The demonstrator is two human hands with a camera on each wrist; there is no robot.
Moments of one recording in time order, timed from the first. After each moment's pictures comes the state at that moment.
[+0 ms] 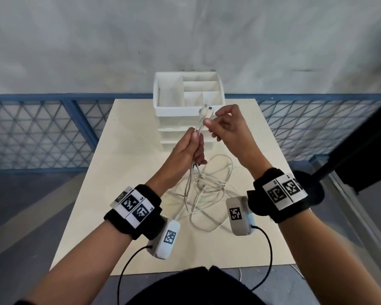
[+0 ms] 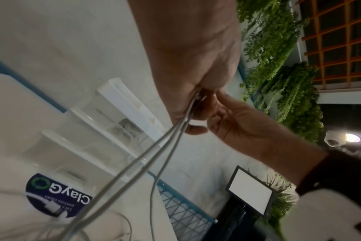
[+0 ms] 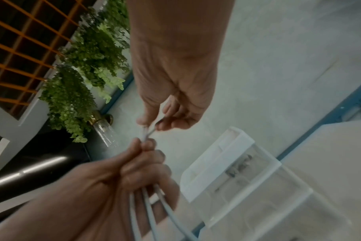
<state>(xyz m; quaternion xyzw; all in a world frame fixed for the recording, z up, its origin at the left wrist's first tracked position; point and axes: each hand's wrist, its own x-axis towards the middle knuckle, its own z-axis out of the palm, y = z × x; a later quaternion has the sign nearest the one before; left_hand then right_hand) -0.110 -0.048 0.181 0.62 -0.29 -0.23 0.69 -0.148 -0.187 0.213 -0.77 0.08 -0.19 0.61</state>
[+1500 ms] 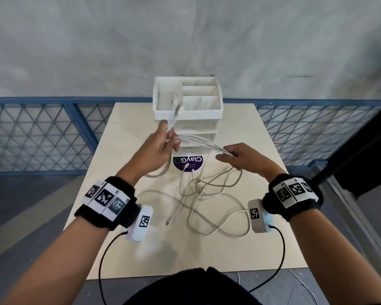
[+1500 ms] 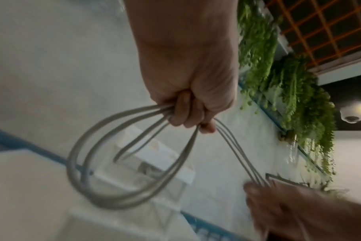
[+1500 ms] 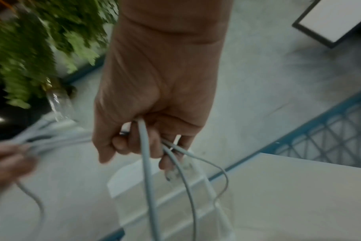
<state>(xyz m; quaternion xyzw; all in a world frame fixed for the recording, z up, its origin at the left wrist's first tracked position) -0.068 -0.010 0.191 0.80 -0.39 -0.07 0.45 -0.163 -0.251 0.168 -0.90 0.06 0.06 0.42</state>
